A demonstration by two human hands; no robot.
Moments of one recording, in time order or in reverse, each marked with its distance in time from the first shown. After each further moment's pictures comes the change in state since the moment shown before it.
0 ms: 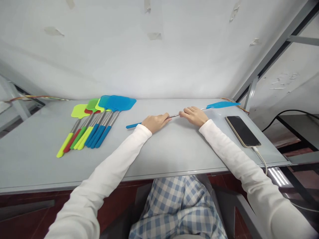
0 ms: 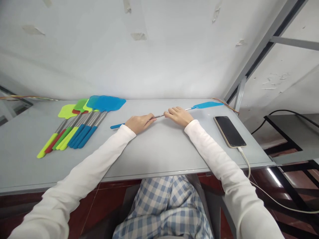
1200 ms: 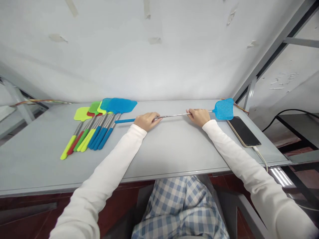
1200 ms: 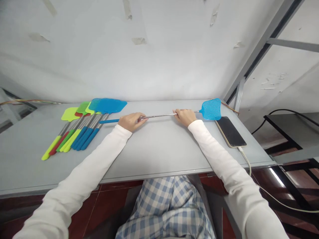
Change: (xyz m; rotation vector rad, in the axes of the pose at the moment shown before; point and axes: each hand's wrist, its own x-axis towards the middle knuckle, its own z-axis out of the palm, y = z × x) left_hand -0.012 -0.036 0.005 -0.072 0.161 -0.115; right_hand -0.008 0.002 0.004 0.022 -0.254 0.556
